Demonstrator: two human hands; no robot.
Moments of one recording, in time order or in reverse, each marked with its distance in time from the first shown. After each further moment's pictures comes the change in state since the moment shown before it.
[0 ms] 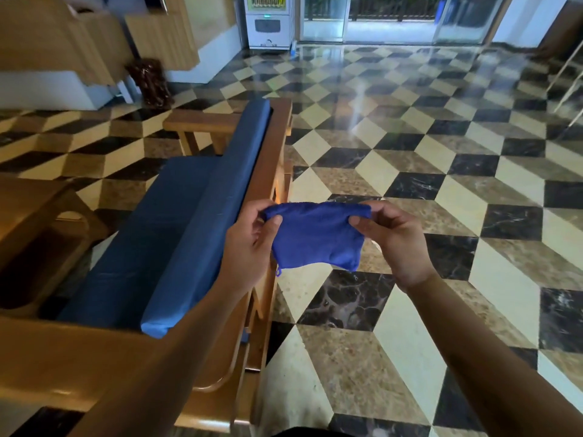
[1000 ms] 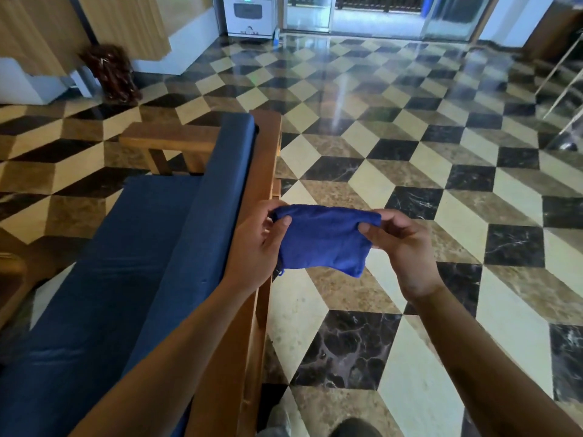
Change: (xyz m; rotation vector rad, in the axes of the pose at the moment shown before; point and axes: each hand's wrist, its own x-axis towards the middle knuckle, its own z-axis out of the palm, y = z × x) left_hand 0.299 -0.146 0.053 -0.021 -0.087 0.037; right_hand 0.297 0.076 0.013 -0.043 0.100 0.077
